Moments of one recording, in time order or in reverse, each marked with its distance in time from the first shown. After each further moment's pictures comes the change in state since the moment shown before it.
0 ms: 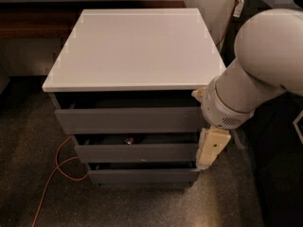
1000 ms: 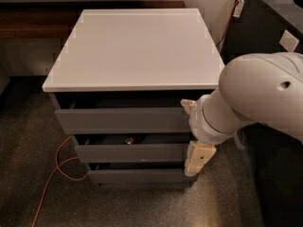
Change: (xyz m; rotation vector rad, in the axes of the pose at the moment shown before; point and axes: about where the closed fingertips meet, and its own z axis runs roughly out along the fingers) arm -0.012 0.005 0.042 0.090 -0.037 -0.068
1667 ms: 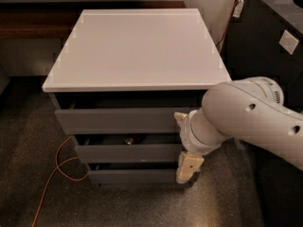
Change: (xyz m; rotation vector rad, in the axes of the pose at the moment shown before) arm 0.004 0.011 0.056 -0.028 -0.002 0.010
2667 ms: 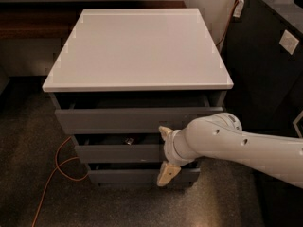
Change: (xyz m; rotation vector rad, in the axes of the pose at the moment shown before) arm -0.006 -0.002 0.126 0.025 -0.137 0.019
